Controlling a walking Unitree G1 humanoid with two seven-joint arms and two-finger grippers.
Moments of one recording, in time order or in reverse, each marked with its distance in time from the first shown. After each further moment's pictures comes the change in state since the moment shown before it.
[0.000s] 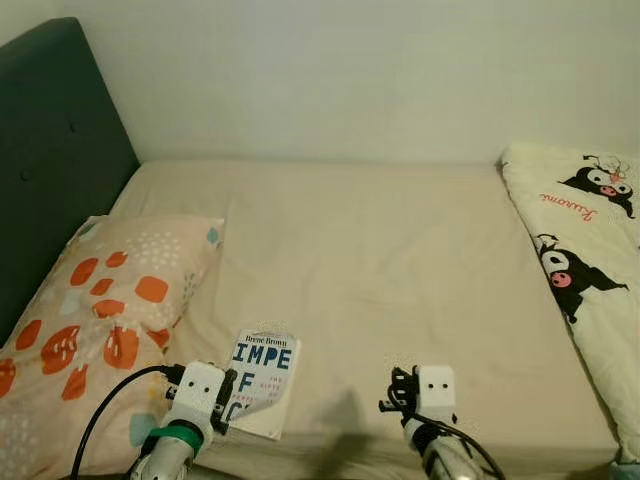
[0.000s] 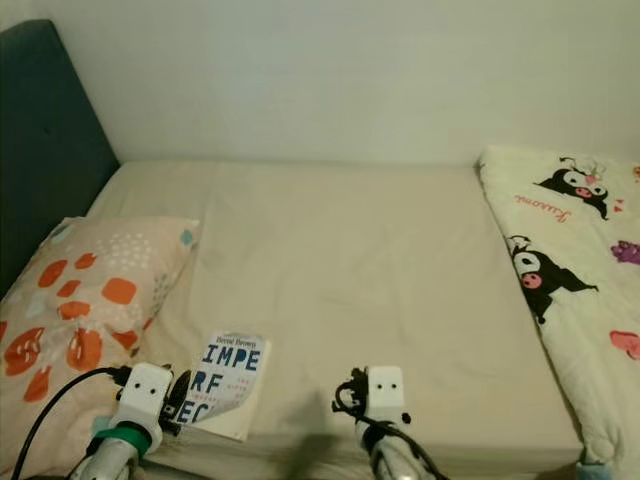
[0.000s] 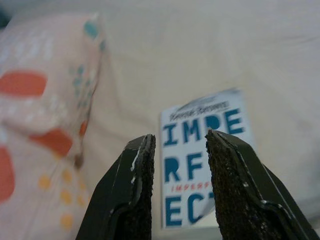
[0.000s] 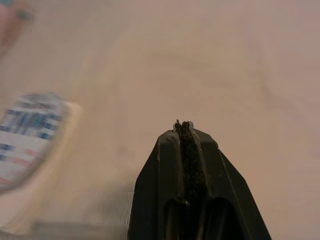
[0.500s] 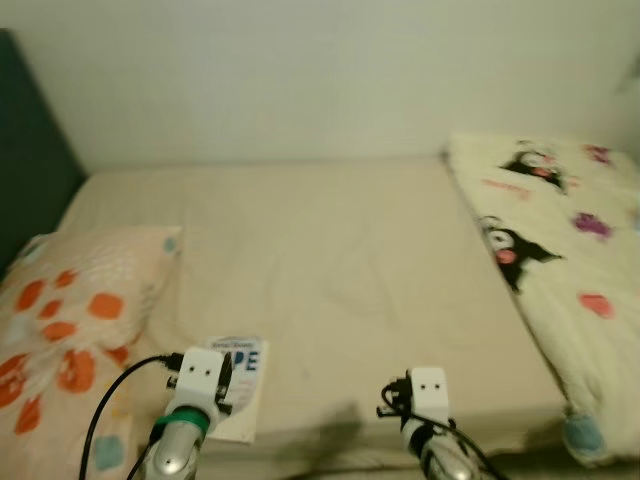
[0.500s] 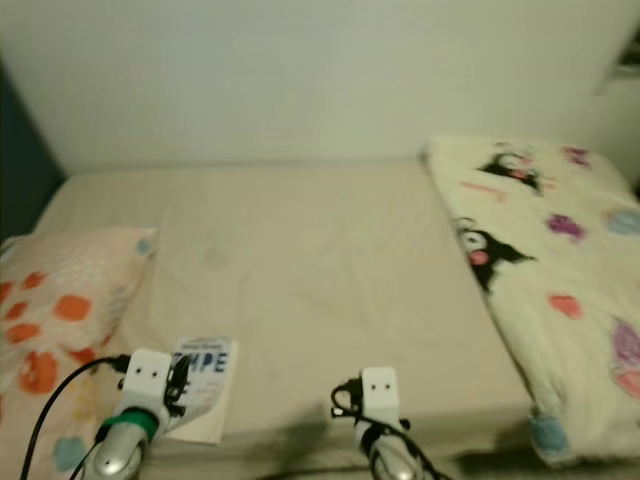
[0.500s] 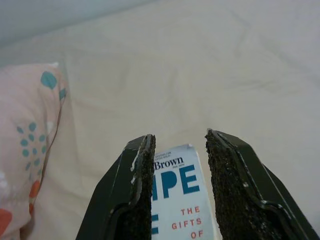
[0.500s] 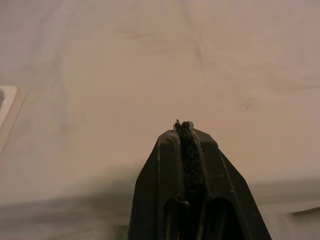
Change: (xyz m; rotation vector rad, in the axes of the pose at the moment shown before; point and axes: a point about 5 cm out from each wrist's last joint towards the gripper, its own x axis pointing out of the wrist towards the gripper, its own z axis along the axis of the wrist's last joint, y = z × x) left arm 0.008 -0.008 0.023 -0.030 -0.087 0.027; right arm 0.000 0.009 -0.006 -0.035 0.044 0.033
